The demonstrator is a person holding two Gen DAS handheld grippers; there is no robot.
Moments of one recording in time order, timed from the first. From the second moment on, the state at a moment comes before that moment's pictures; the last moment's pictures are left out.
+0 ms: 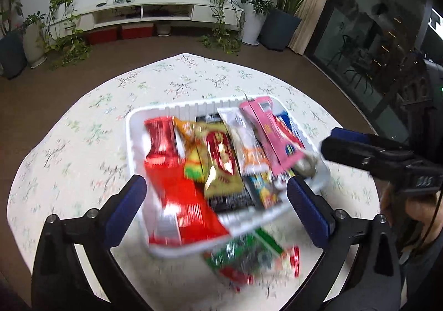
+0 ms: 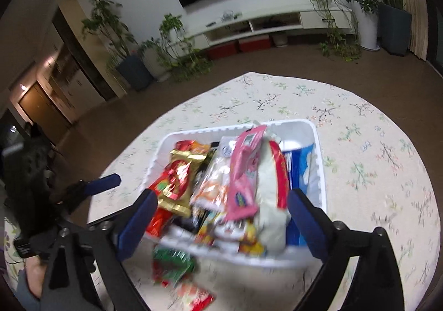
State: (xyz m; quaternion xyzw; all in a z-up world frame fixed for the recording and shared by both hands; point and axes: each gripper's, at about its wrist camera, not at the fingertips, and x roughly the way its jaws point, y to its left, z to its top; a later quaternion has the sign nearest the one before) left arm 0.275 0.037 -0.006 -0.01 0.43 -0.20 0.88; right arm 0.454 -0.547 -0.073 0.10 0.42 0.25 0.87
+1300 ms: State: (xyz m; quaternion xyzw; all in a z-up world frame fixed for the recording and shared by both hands) left arm 0.166 0.010 -0.045 0.14 0.46 -0.26 0.84; right arm 0.344 -0.539 -0.127 -0.02 0.44 0.29 0.85
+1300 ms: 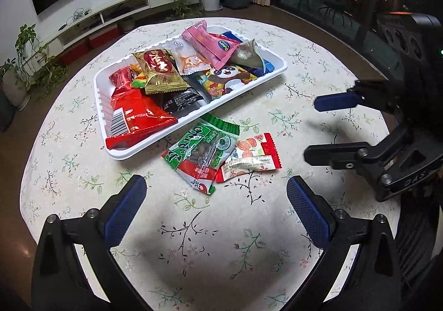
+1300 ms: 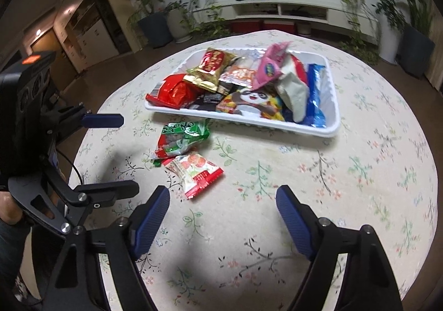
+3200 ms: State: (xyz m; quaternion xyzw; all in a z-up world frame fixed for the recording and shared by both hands) left arm 0.246 -0.018 -0.080 0.17 0.53 -0.36 0.75; right arm 0.332 -0.526 -0.157 -0.12 0.47 0.38 0.79
